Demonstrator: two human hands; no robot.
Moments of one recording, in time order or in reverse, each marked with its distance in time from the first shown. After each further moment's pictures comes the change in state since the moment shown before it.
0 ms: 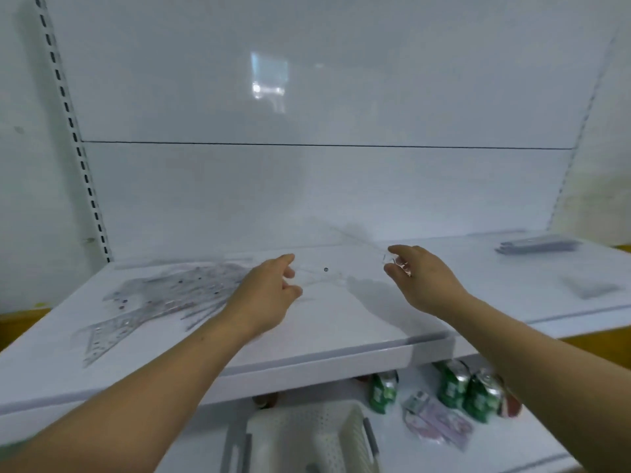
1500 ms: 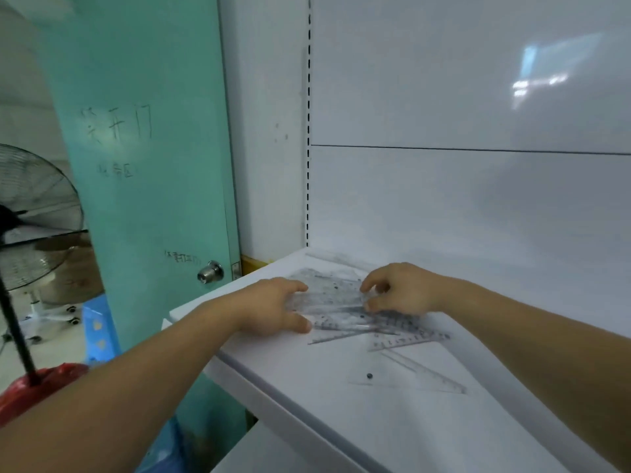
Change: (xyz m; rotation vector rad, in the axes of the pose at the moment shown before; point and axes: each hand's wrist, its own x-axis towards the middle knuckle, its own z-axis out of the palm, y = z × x) left_hand -0.036 -0.096 -0.096 0.463 -0.034 -0.673; right_hand 0.154 -0.185 0.142 0.072 -0.781 -0.883
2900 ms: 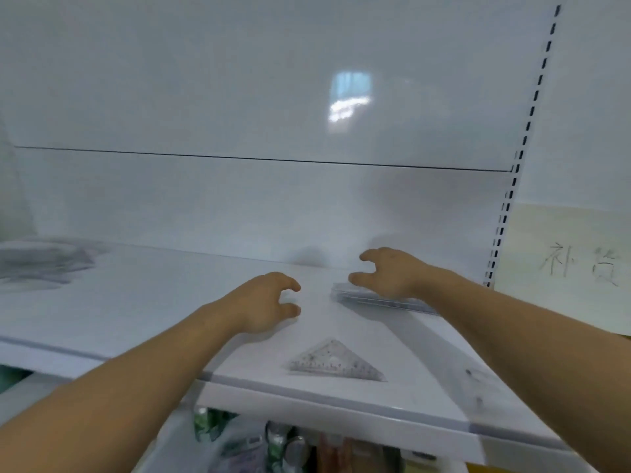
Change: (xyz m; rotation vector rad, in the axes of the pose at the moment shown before) left_hand -0.160 0.577 0.187 -0.081 0.022 0.450; right_hand -0.604 0.290 -0.072 -0.058 0.232 0.566
